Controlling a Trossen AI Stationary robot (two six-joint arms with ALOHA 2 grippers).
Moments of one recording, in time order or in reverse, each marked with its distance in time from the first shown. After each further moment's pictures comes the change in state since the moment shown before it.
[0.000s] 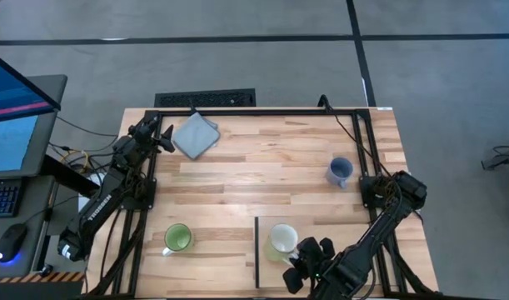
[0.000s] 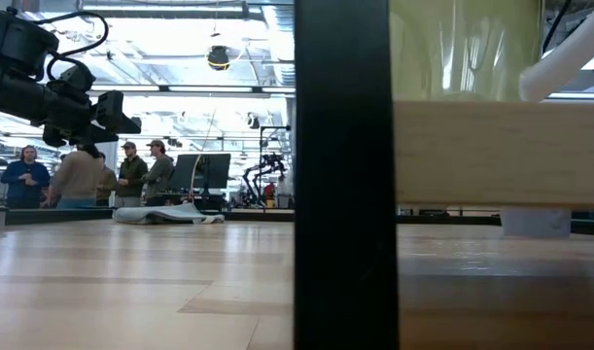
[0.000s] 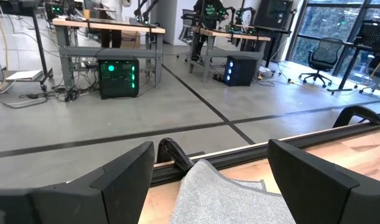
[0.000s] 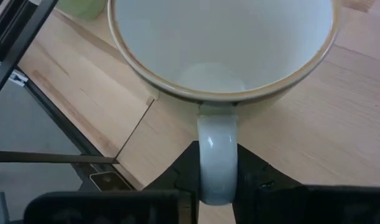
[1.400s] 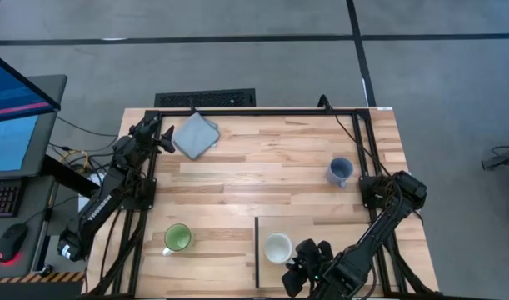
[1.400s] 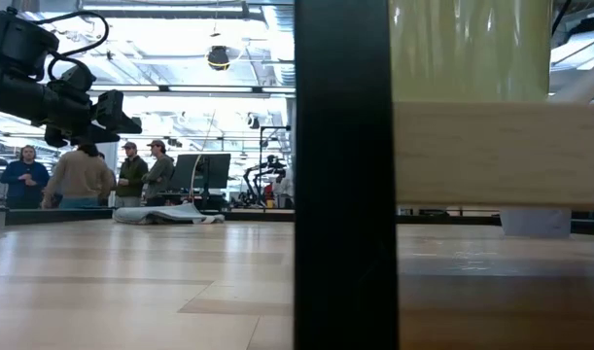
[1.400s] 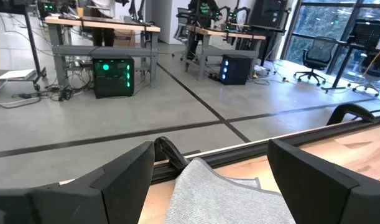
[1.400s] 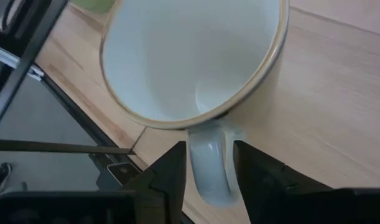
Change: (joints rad) left arm 0.000 0.000 0.000 -0.002 0.021 0.002; right arm -0.001 0.000 0.000 0.060 -0.026 -0.013
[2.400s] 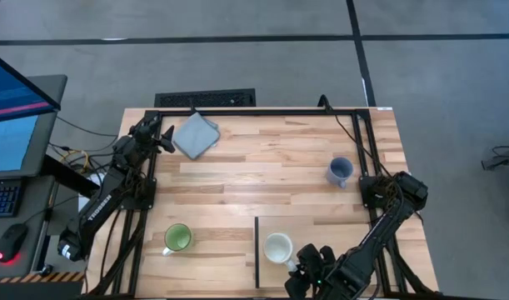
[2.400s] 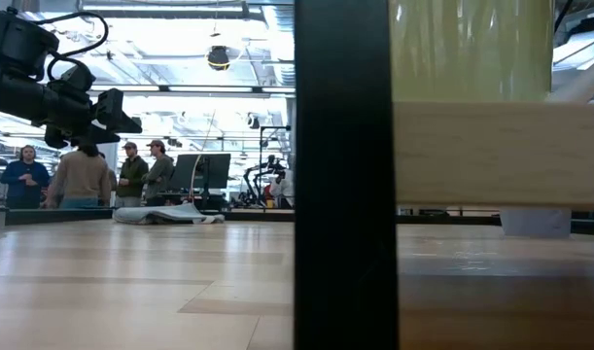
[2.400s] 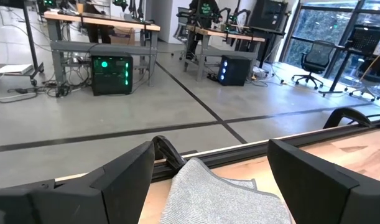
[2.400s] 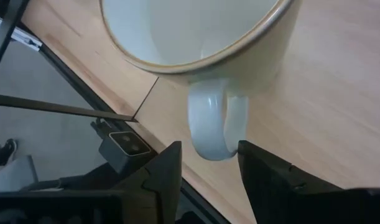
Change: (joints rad) left arm 0.000 0.000 0.000 0.000 0.004 -0.029; right arm 0.021 0.000 0.000 0.032 -0.083 -0.004
